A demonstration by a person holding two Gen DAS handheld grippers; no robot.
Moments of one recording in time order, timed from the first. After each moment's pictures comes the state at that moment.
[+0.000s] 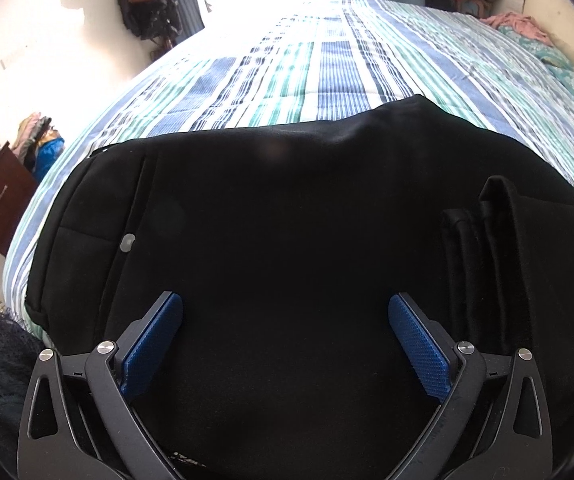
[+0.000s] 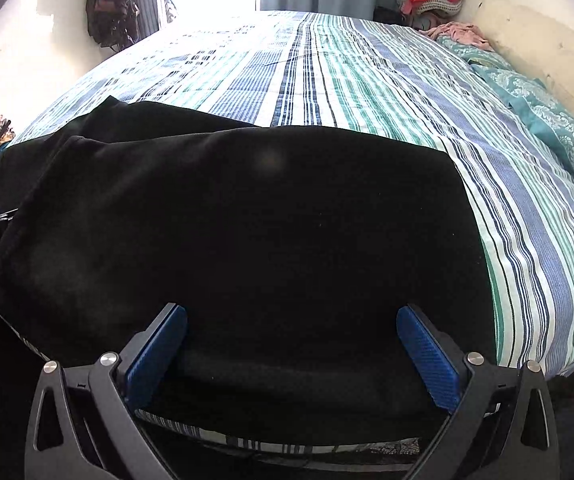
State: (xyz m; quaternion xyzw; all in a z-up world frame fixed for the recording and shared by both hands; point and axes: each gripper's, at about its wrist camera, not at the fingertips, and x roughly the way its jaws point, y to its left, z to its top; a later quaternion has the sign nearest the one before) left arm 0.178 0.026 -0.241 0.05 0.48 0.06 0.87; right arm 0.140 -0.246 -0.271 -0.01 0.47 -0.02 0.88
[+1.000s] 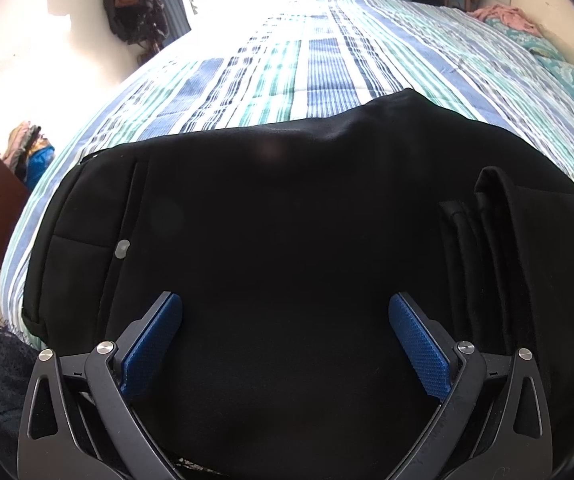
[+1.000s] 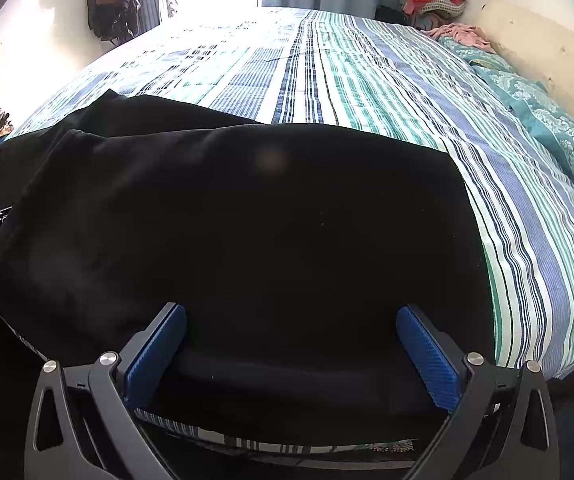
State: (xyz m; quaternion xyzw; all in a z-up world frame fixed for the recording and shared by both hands) left arm 0.180 0.027 -0.242 0.06 0.48 0.03 0.87; right arm 0.143 -0.244 -0.273 -0.02 0.48 -0.02 0.88
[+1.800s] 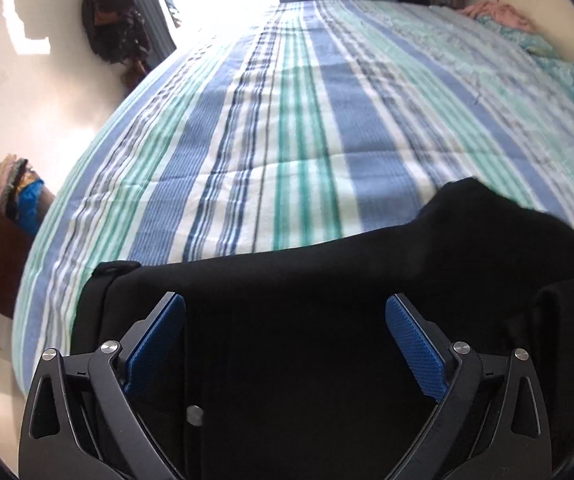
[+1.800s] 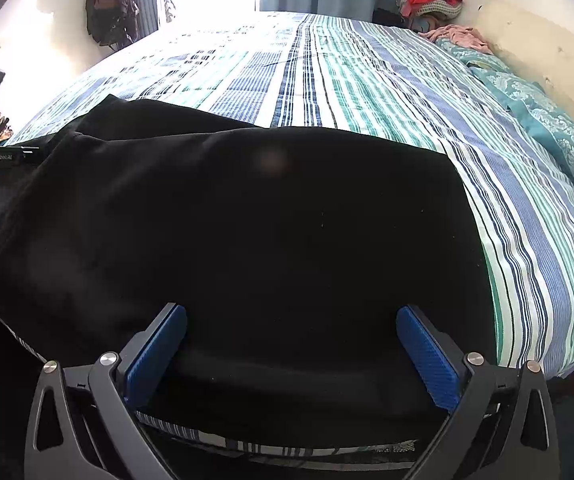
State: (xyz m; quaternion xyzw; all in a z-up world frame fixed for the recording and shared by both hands) left arm 0.254 0.065 -0.205 0.07 0.47 -0.01 0.88; right arm 0.143 -0.243 -0.273 -0.02 0.47 -0.02 0.88
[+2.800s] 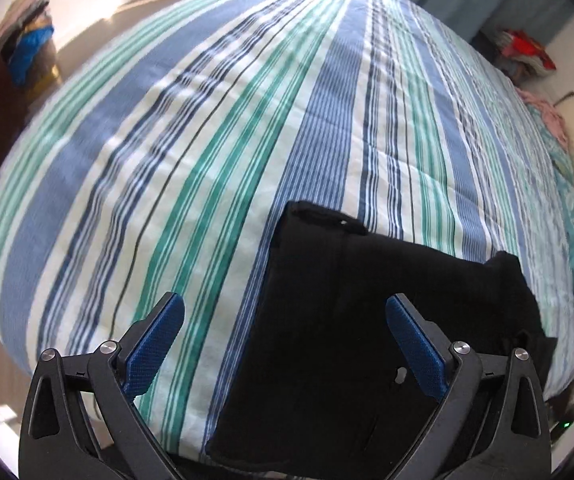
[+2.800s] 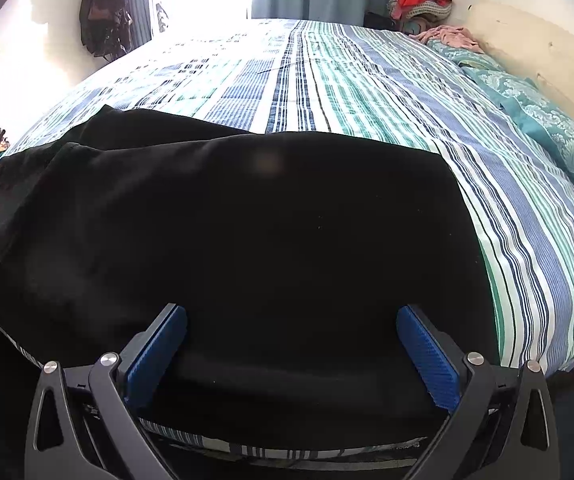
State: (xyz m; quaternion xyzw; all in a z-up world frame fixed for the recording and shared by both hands) left arm 0.268 0.256 -0.225 -0.18 0.57 0.00 0.80; right arm 0.140 -0.243 -0.273 -0.01 0.46 -0.03 0.89
